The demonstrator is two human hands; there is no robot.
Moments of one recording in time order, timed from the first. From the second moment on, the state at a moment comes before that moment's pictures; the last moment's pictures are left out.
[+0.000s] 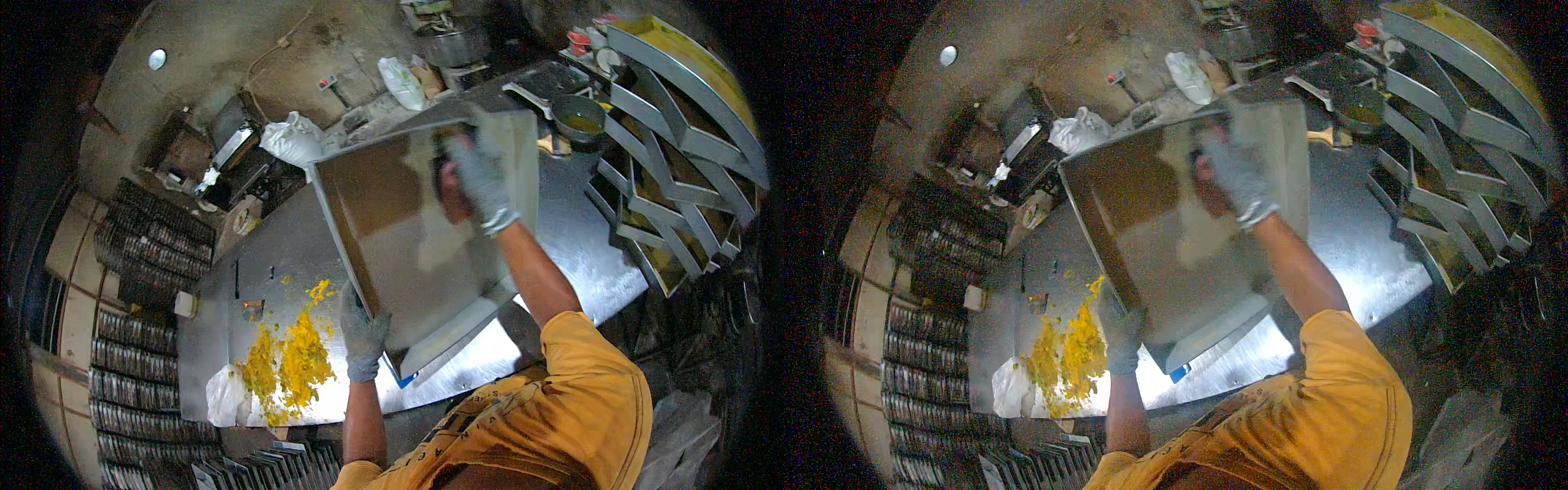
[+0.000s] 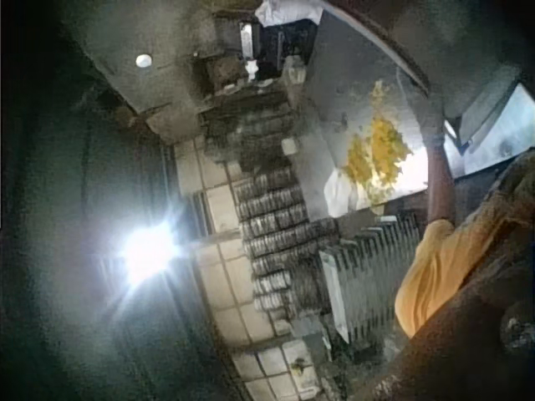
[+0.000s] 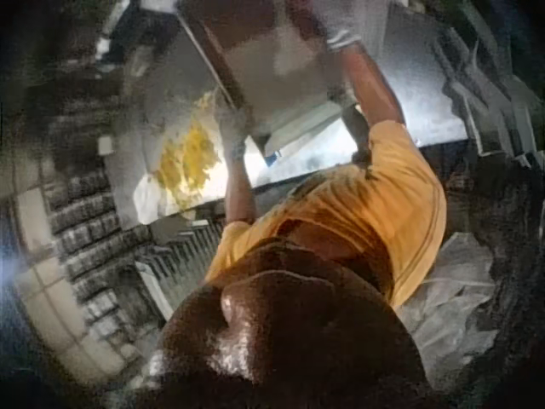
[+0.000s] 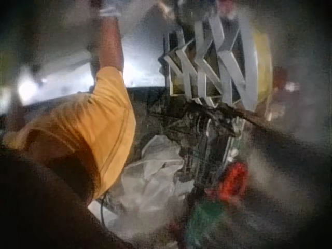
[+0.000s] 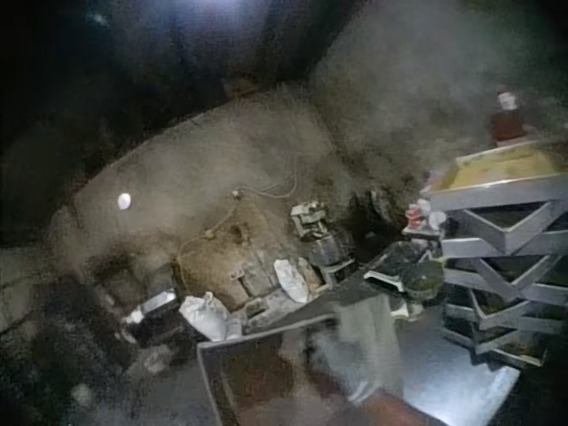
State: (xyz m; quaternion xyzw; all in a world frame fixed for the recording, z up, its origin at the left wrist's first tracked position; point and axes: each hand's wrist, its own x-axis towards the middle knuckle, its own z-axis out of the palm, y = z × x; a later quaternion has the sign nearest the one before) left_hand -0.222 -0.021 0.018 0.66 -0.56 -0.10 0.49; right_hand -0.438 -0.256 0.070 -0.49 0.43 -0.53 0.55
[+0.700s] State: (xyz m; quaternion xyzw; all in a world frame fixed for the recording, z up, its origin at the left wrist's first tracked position) left_hand -0.333 -0.009 0.048 0.66 -0.55 -0.12 0.49; right_hand -0.511 -0.412 -0.047 -0.46 0.65 -0.57 0.19
